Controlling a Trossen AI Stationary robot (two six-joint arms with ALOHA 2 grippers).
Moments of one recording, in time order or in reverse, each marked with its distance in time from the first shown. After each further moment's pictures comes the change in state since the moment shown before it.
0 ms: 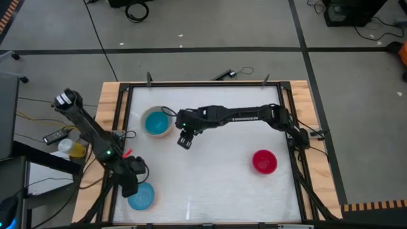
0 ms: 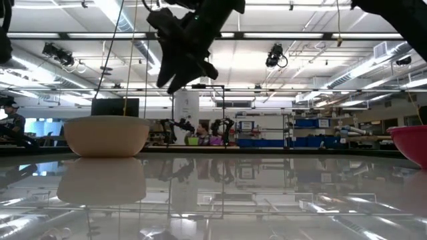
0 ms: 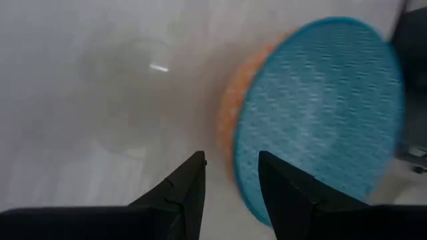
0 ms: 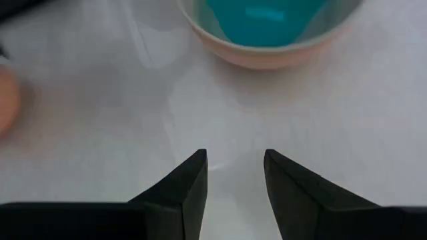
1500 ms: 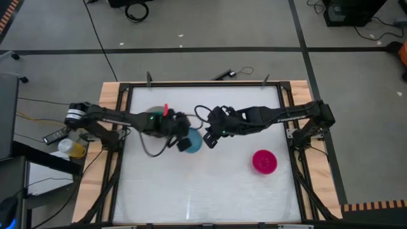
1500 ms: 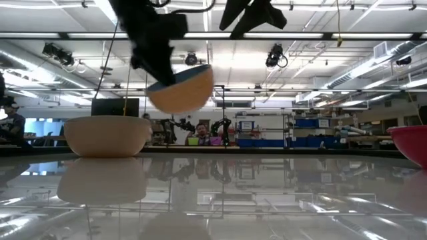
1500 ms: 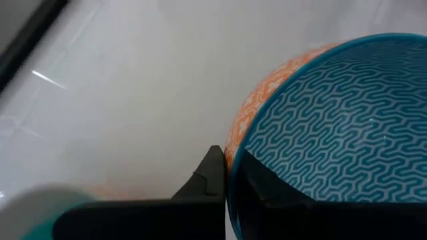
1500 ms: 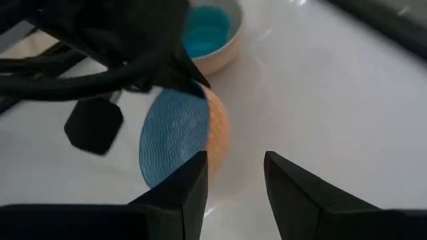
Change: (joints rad) left arm 0.809 0.423 0.566 -0.072 -0.448 0.801; right arm 0.148 -0.514 -0.403 -0.035 0.335 0.318
